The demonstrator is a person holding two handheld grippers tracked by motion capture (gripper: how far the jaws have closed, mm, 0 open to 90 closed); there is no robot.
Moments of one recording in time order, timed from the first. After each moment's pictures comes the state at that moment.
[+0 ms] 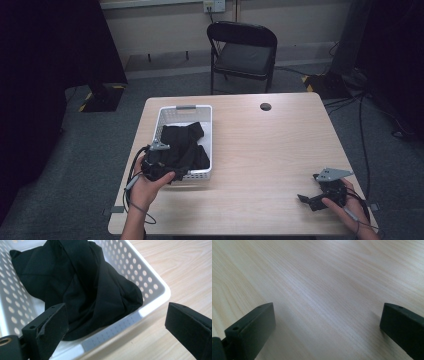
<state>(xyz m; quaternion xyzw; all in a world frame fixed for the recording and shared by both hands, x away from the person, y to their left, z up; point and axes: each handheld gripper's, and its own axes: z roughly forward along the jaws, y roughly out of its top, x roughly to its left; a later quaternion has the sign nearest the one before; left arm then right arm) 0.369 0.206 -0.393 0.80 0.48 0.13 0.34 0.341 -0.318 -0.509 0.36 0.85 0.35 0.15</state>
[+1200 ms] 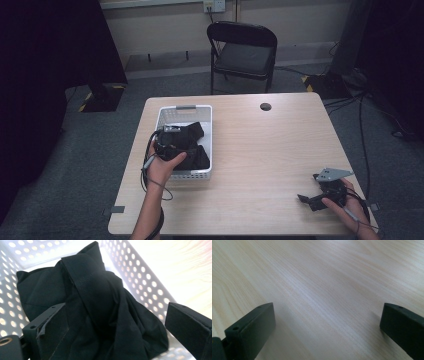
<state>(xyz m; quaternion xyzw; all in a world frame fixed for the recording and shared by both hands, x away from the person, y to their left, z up) 0.429 0.185 -0.406 0.79 0.50 0.17 0.32 0.341 -0.318 -0.509 0.36 0.85 0.35 0.15</state>
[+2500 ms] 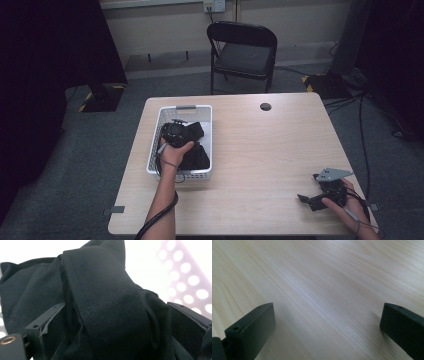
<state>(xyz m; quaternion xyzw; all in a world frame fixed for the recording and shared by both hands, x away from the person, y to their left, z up) 0.488 0.170 -0.439 0.78 0.56 0.14 0.26 0.341 -0.319 -0.509 0.36 0.85 0.35 0.15</state>
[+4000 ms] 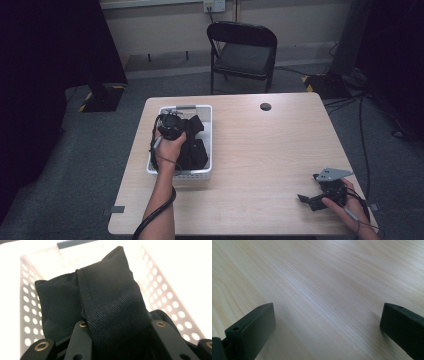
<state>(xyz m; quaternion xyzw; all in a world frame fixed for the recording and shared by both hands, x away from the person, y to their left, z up) 0.478 0.177 -0.388 0.76 0.54 0.20 0.30 0.341 -0.319 -0.509 0.36 0.85 0.35 0.15</state>
